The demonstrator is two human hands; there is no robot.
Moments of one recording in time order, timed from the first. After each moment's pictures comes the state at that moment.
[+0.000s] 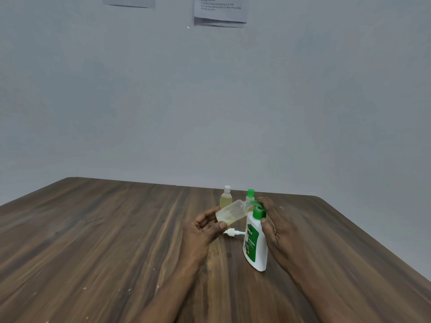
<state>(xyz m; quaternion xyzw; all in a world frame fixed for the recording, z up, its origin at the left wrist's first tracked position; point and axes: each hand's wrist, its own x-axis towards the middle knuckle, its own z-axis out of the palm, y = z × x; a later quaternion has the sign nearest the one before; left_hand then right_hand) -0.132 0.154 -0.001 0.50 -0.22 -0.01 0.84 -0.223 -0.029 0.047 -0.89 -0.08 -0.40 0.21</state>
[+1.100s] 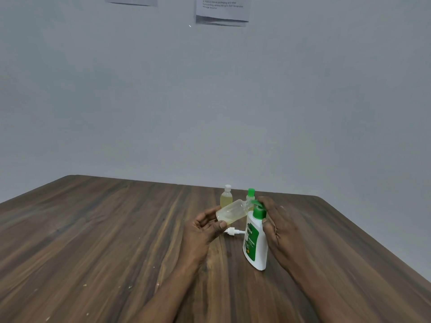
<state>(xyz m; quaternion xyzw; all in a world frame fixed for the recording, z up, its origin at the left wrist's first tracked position) -0.134 0.154 0.000 0.51 -0.22 -0.02 0.84 -0.224 -0.028 0.047 -0.89 -0.08 -0.39 0.22</state>
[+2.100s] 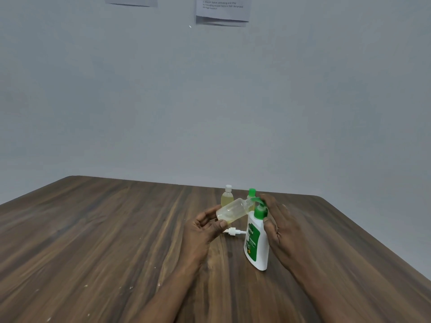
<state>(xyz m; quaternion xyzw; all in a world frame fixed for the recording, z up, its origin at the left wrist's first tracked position) -0.129 0.155 -0.002 0.49 -0.23 -0.01 0.84 -0.225 -0.027 0.054 -0.89 -0.09 -0.41 0.20</state>
